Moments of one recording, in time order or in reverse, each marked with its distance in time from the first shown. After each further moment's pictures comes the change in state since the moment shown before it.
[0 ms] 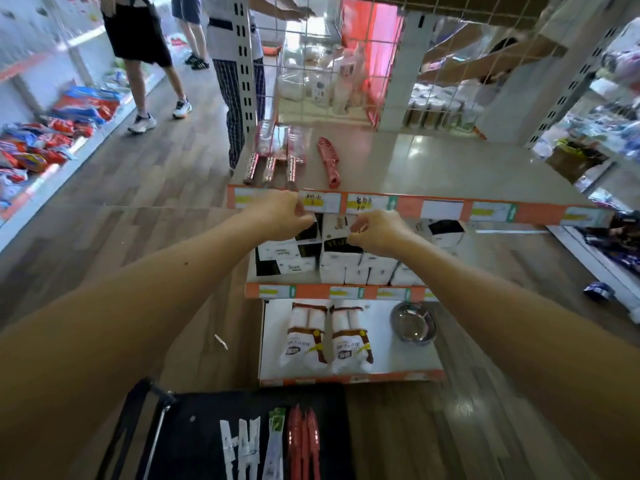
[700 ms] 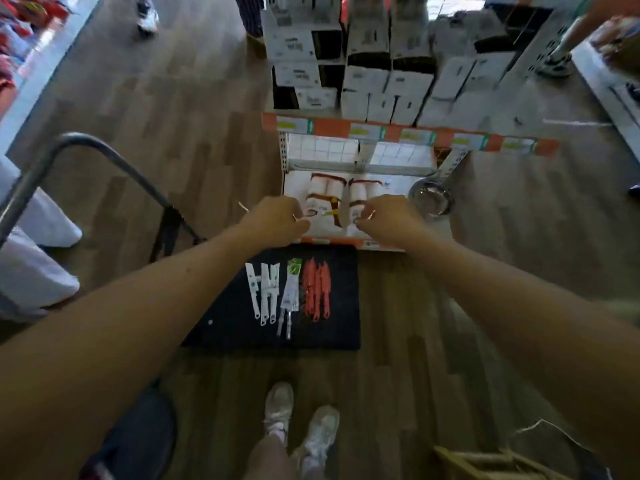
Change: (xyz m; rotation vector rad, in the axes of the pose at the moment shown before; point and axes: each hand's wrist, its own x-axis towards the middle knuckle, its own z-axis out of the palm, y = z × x) left_hand -0.224 -0.017 0.212 -0.144 -0.273 -0.200; right_hand -0.187 0.081 0.183 -0.118 -0.253 0.012
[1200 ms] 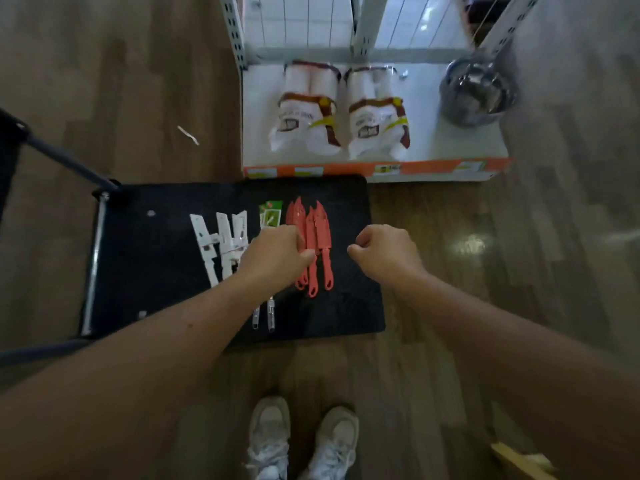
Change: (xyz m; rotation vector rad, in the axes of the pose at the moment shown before) left_hand 0.154 -0.116 0.321 -0.109 -0.115 -0.113; right_hand 0.144 0.114 0.332 0.311 -0.050 0.258
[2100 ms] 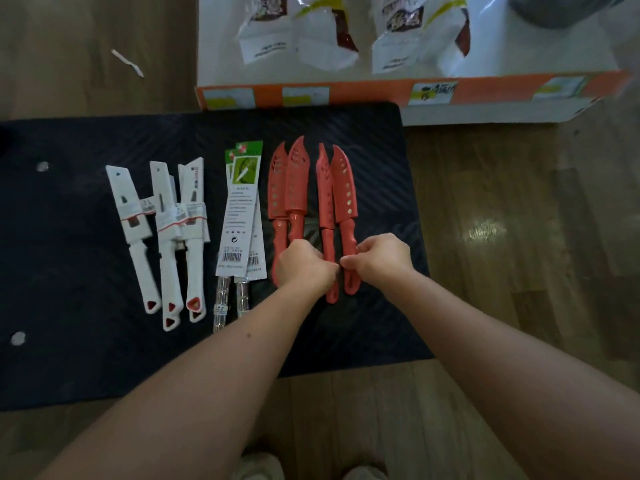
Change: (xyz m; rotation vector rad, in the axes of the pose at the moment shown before) left_hand 0.162 -0.078 0.221 -0.356 0.030 -0.373; right_hand 0.164 0.109 0.197 0.305 -0.084 0.280
